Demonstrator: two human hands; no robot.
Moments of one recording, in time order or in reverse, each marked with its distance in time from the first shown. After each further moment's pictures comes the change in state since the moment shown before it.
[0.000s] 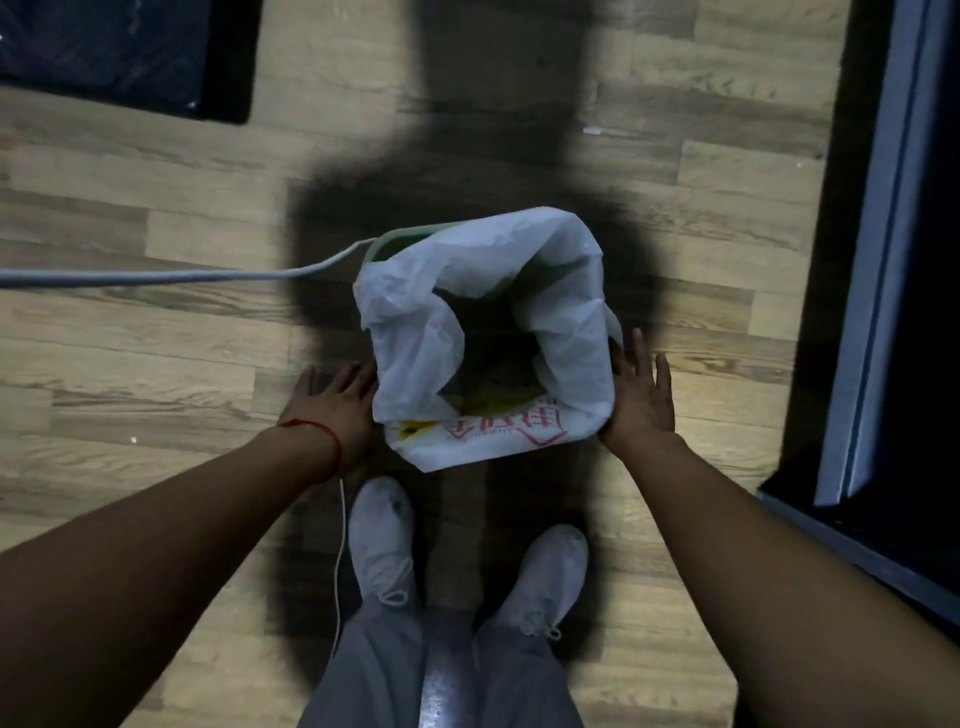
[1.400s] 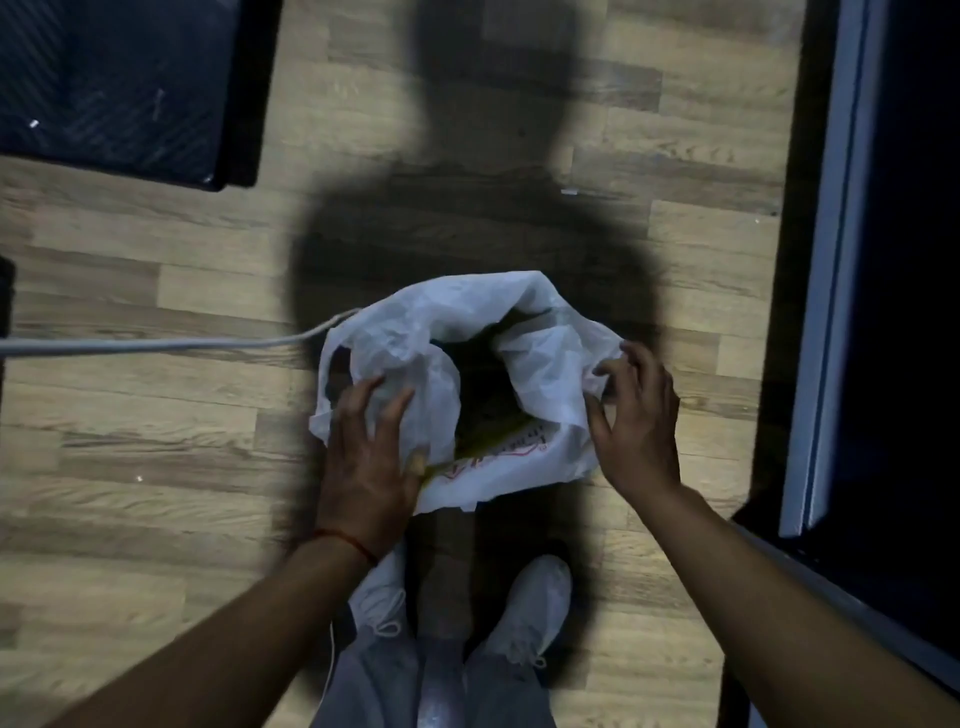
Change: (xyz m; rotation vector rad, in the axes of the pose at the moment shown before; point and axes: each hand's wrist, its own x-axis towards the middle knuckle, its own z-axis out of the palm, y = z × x) left_hand -0.048 0.065 -0.032 -0.640 0.948 -0.012; right_hand -0.038 0.010 -0.065 0.612 0.618 -0.054
